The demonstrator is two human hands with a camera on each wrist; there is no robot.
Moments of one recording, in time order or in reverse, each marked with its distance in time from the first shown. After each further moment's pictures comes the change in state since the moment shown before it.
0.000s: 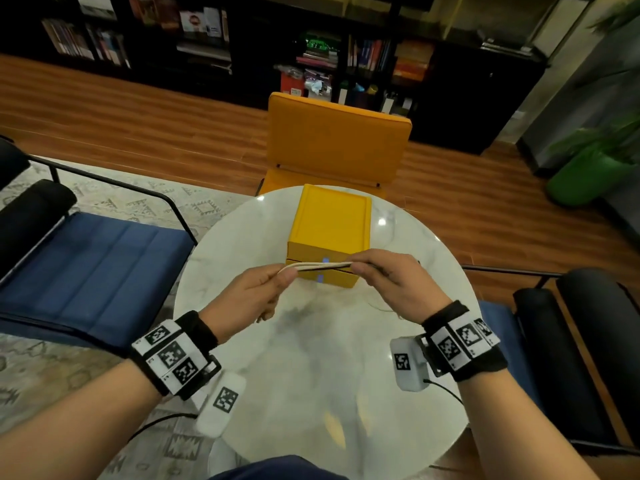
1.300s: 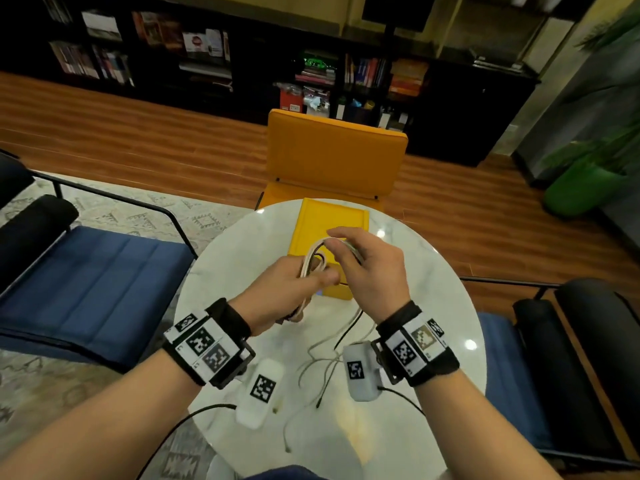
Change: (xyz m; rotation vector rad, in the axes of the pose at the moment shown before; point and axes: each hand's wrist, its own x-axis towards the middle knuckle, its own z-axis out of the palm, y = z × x) left_hand 0.022 0.051 0.032 -0.002 -0.067 -0.074; right_hand 0.032 -0.045 0.027 0.114 0.435 0.049
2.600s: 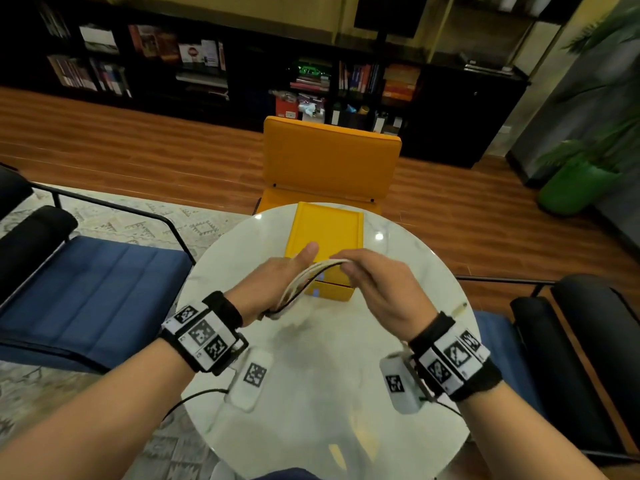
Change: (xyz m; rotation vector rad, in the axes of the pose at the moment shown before) left_hand 0.009 -0.003 -0.015 0.181 0.040 -0.150; right_hand -0.024 0.005 -0.041 -0.130 -0.255 -0.216
